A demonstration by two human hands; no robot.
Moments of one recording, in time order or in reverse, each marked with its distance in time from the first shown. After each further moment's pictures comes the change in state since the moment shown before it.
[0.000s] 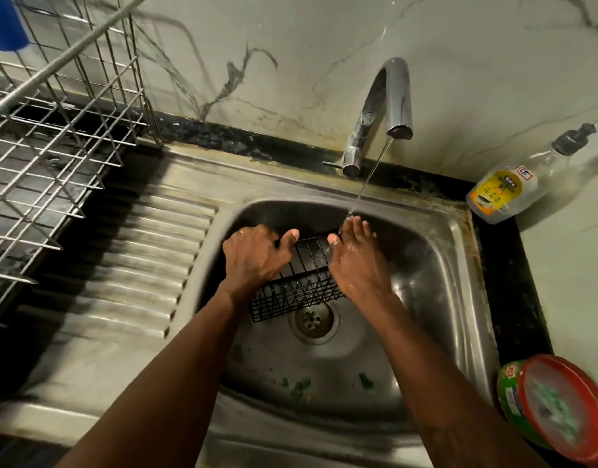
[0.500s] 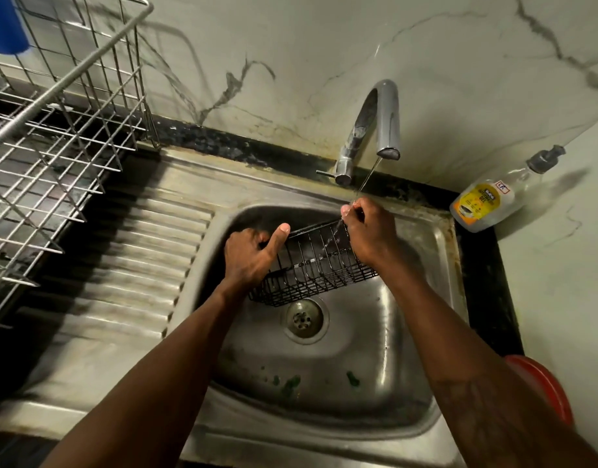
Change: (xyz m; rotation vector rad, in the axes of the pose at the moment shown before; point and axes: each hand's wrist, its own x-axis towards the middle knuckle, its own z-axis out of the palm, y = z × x) left_hand 0.002 -0.007 0.002 -0.496 0.029 -0.053; right_hand 0.023 0.003 -0.068 0.391 0.212 -0.012
